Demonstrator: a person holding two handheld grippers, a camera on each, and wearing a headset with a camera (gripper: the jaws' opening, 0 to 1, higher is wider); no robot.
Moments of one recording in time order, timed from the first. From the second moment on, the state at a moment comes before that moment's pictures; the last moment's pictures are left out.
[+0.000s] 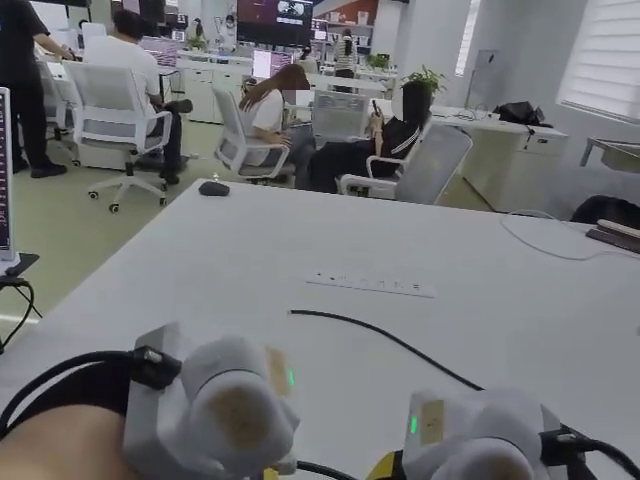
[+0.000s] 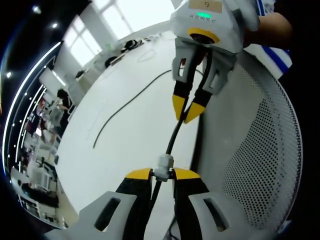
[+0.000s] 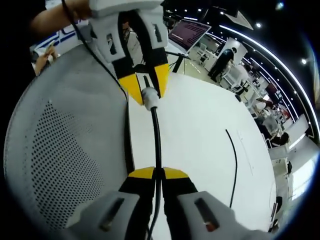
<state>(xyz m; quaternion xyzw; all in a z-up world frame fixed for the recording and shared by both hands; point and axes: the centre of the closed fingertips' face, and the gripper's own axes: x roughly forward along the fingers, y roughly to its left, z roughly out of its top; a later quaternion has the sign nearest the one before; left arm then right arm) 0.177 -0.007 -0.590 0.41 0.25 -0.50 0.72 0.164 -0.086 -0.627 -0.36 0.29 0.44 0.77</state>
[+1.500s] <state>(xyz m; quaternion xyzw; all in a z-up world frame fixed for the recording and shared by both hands) 0.186 0.003 -0.561 0.36 0.22 -0.48 0.77 0.188 -0.086 -0.609 -0.34 0.27 0.43 0.79</state>
